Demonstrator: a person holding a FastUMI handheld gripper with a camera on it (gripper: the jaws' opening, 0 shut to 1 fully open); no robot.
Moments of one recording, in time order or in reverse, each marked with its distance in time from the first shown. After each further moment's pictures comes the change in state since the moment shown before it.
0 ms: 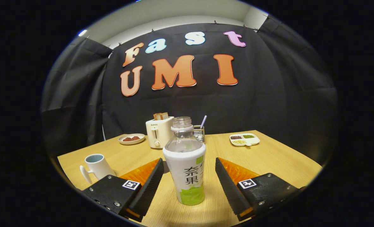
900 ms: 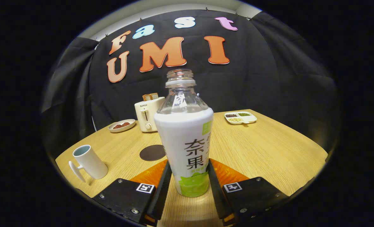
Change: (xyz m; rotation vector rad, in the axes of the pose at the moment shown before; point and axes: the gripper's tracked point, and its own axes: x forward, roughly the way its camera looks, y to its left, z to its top) arm 0.014 0.008 -0.046 0.042 0.152 -0.072
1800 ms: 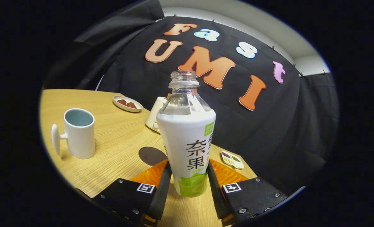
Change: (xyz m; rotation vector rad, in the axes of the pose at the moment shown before) arm 0.004 0.068 0.043 -0.650 -0.149 -0.085
